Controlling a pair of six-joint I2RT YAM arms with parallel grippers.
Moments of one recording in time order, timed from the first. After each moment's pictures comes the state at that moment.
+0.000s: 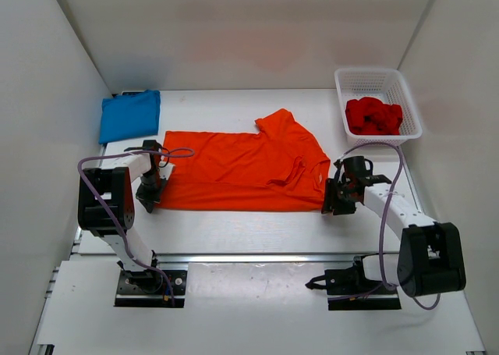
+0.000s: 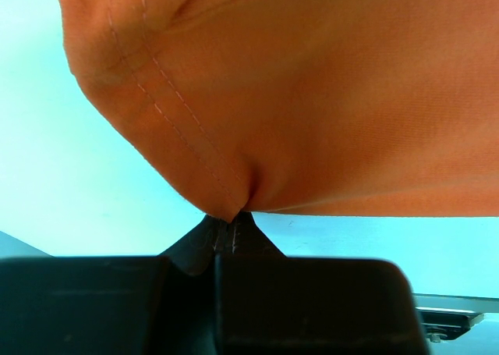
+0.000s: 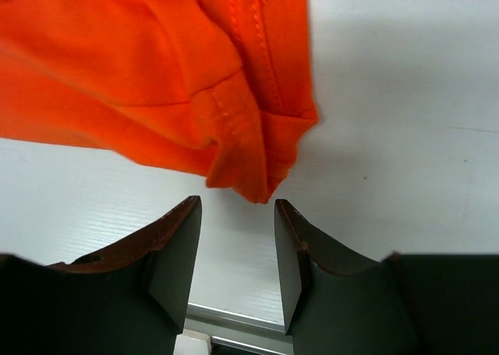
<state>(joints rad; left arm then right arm) 0.02 1.72 0.97 -0.84 -0.16 0.32 0.13 1.22 0.65 -0.59 -0.19 0.19</state>
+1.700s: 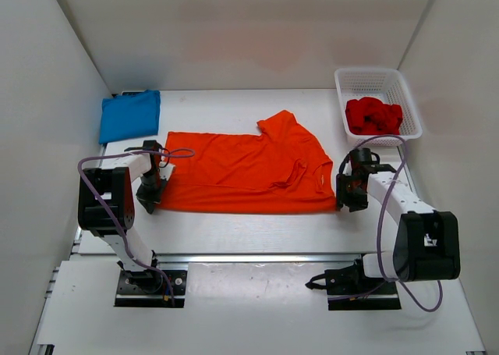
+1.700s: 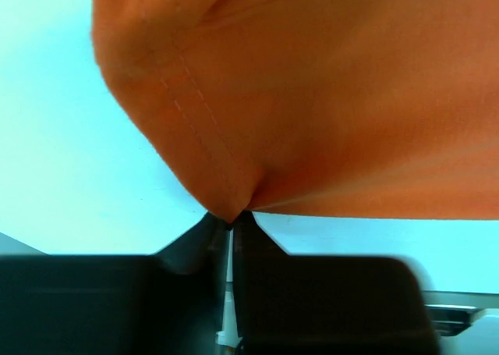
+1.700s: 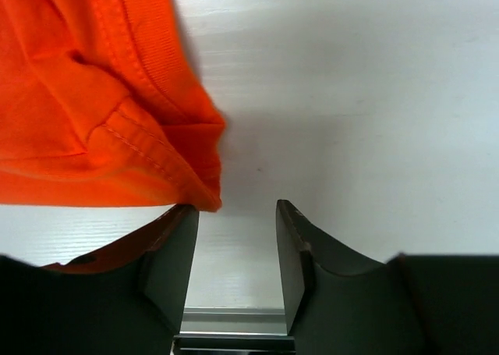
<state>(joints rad) 0.02 1.72 0.97 -0.85 -0.16 0.33 0.05 1.33 0.75 -0.69 -0.01 0.13</state>
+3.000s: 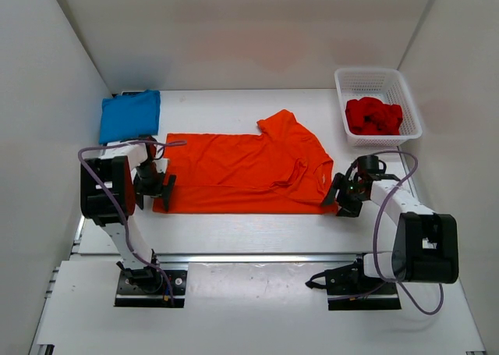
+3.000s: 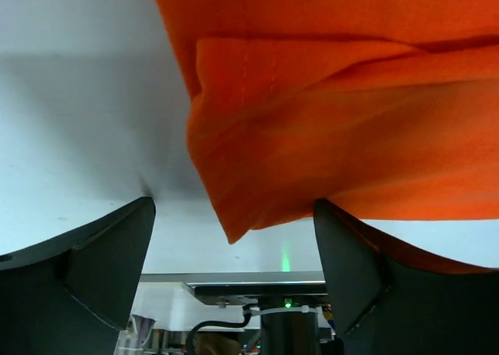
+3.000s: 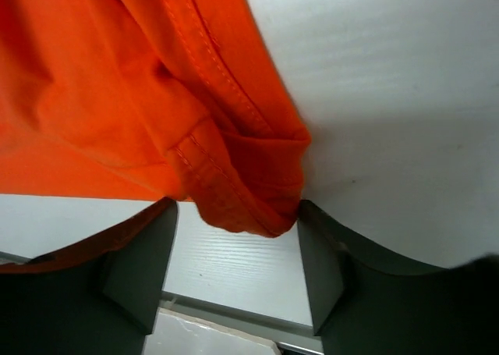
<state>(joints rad) 0.07 1.83 1.12 -0.96 -0.04 0.19 -0.04 1.32 0.66 -0.56 -0.32 0.39</state>
